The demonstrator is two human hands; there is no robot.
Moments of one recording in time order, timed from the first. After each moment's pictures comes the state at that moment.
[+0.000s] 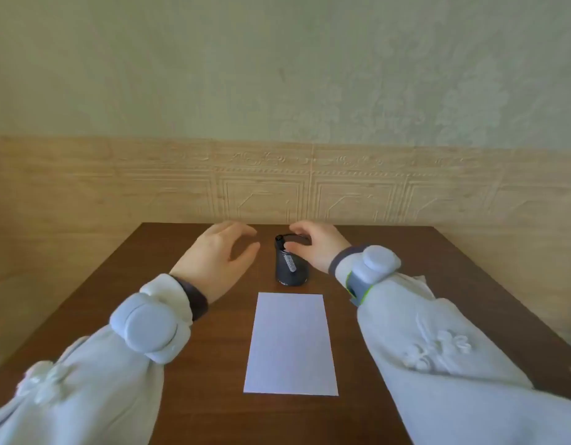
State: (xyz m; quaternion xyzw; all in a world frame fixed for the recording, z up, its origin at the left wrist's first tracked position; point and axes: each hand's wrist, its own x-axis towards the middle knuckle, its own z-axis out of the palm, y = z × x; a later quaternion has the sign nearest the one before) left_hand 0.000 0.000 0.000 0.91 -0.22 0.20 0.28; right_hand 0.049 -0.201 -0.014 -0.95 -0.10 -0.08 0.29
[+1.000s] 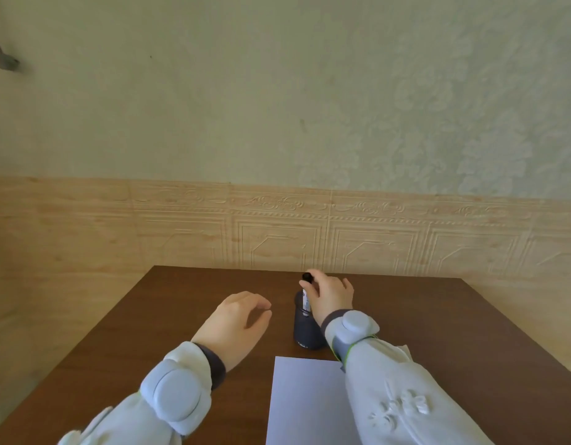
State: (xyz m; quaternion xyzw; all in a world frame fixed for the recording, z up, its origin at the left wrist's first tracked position) left_hand 0.052 0.012 -0.031 0.92 -0.18 0.12 0.32; right_hand 0.126 -0.175 -0.060 -0.95 0.02 -0.21 0.25
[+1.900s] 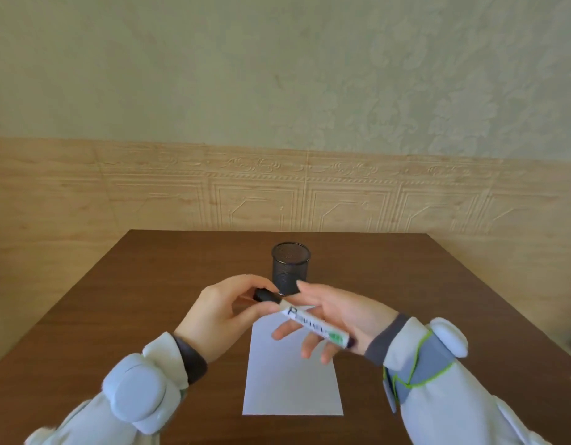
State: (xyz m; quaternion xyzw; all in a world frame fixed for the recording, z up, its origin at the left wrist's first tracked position) left_hand -0.007 0.003 -0.052 0.82 -0.33 0.13 0.46; right_hand -0.037 -0.202 -0.020 -0.66 -0.05 0.32 0.68
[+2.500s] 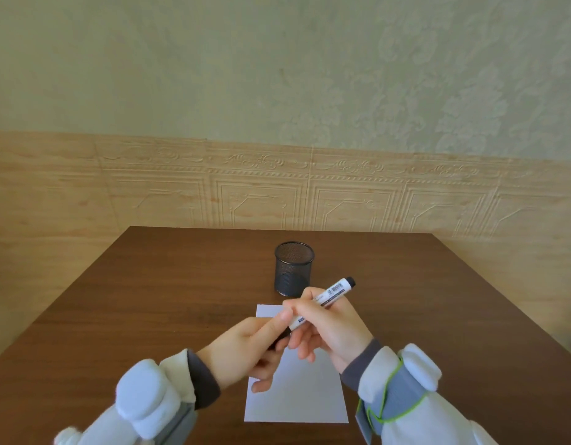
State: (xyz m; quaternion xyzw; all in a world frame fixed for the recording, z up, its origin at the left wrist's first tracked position) left_hand -0.020 -0.018 -0.061 0.72 -0.22 -0.27 0.60; right_hand -0.035 -0.170 -0.047 -0.69 0.00 0.06 0.72
